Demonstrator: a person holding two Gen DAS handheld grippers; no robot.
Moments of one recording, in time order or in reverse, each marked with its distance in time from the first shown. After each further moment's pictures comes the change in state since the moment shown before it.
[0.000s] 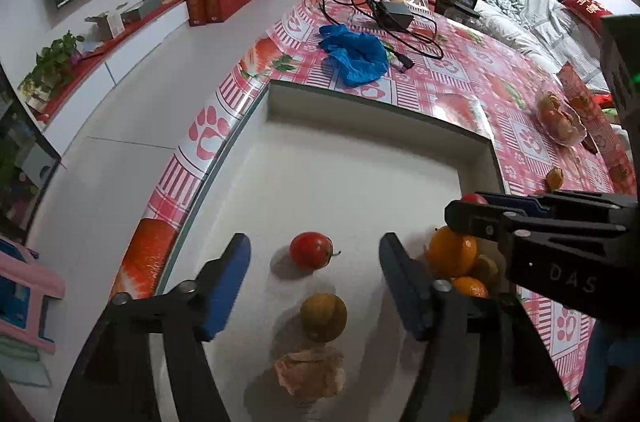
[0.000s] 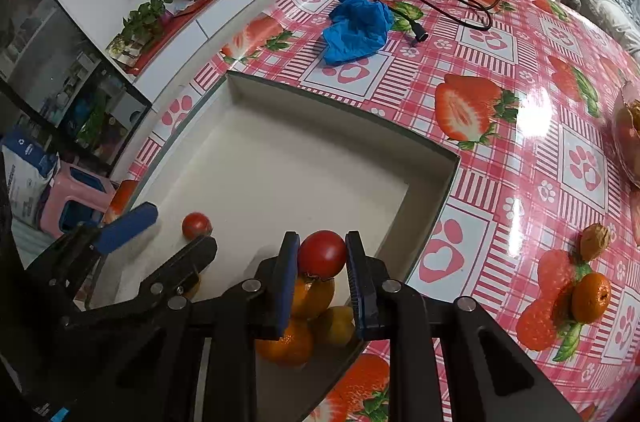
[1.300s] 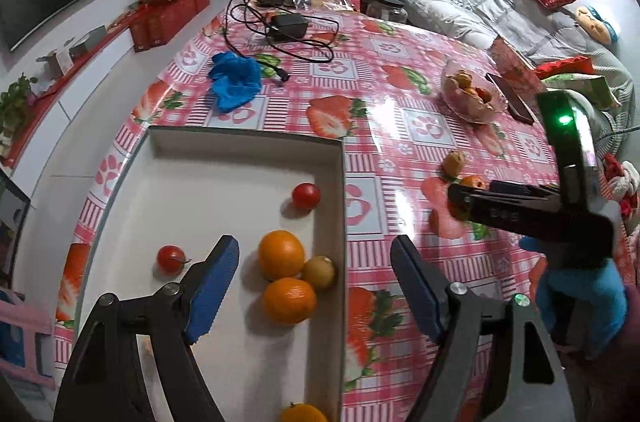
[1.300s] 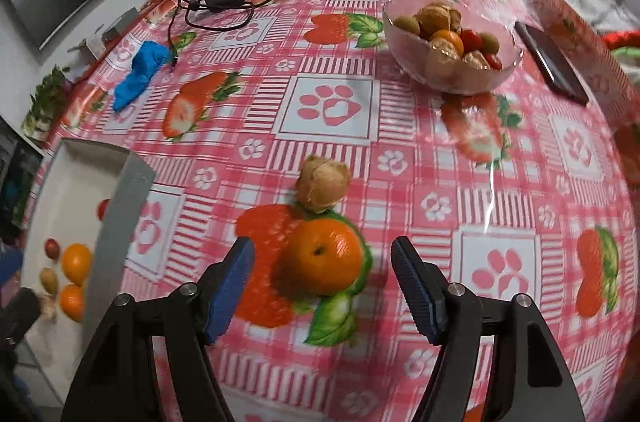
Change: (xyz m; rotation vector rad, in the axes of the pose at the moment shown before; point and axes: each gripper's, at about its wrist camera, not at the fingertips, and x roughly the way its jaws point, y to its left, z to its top) left arm -0.037 -0.108 0.010 0.144 -0.006 -0.136; right arm -0.044 -0.168 -0.054 0.268 -0.091 -0.262
